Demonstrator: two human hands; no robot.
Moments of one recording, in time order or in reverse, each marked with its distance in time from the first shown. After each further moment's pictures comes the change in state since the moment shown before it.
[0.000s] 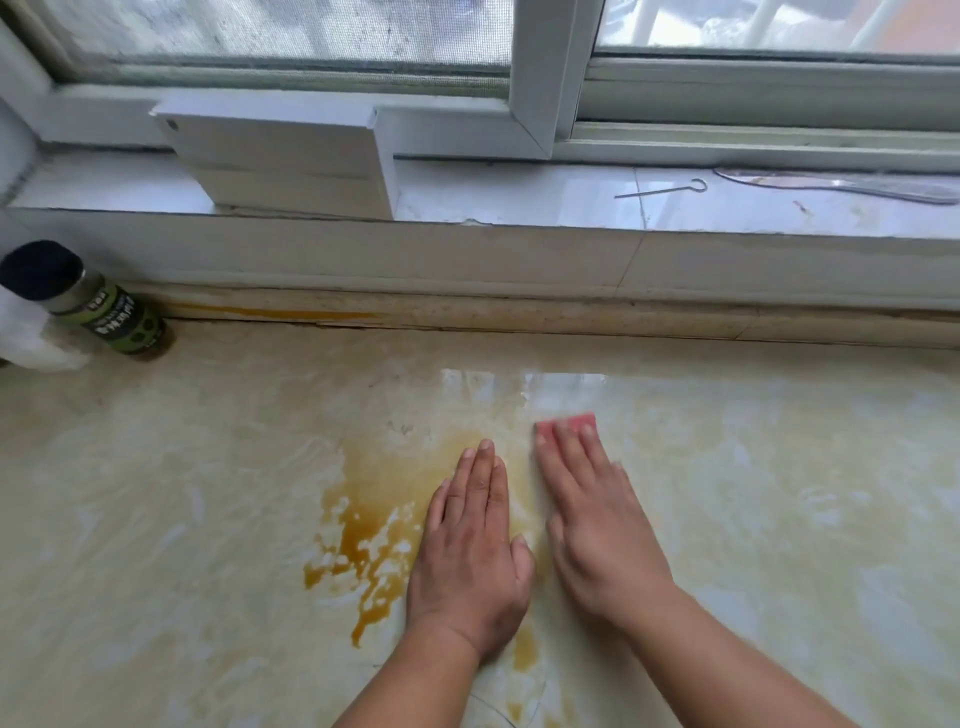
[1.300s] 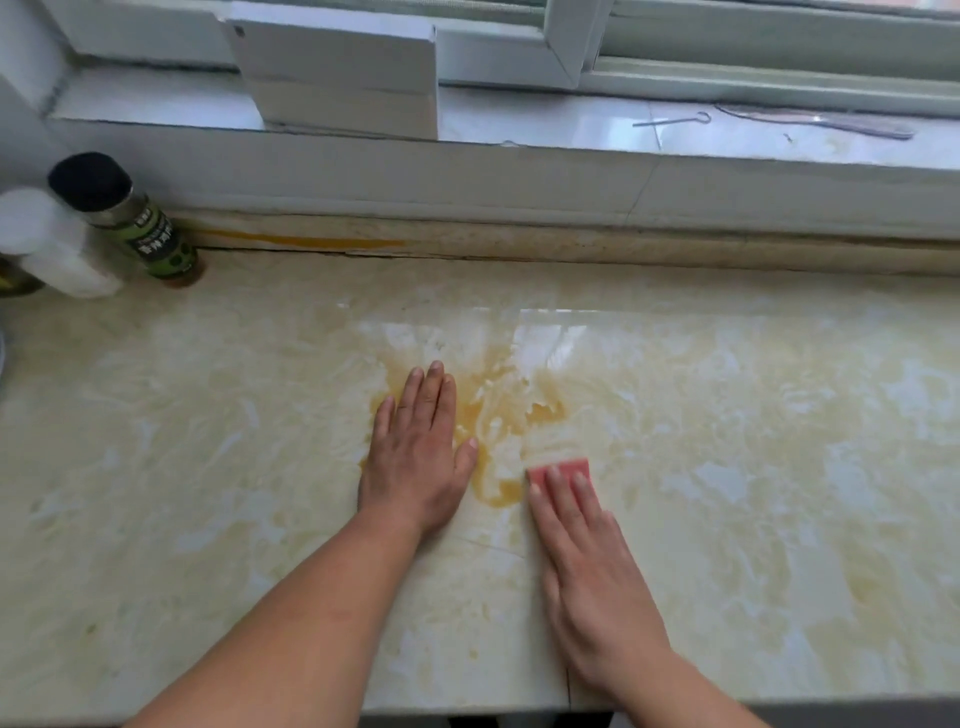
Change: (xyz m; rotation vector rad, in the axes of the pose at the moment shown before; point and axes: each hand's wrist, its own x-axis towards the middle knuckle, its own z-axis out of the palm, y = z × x) left_hand -0.024 -0.098 -0.022 0.021 -0.052 0.012; right_hand -0.134 -0.079 0.057 -0.024 -0.021 0.049
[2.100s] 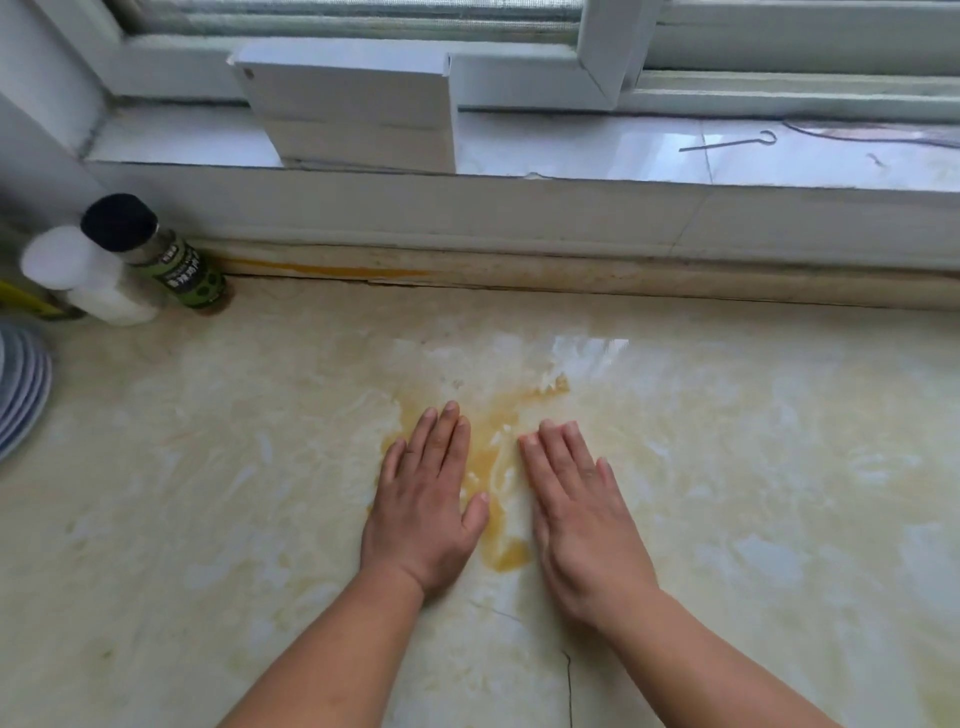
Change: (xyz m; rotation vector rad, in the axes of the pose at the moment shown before) left_hand 0.000 -0.002 0.005 0.028 0.058 -0.024; right_hand 0.106 0.017 -0.018 -0.051 0.009 -0.097
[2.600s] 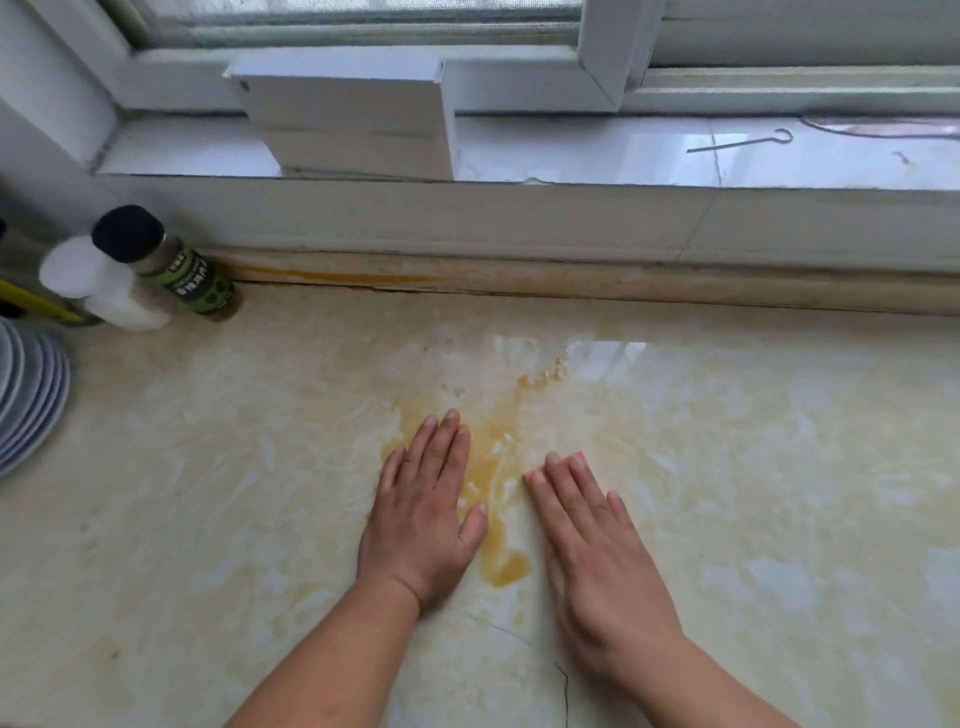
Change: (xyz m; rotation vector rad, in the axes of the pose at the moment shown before) left_hand -0.001 0.003 -0.004 0.016 -0.012 -0.013; right_hand -0.021 0.014 0.003 -0.003 -0.011 -0.066
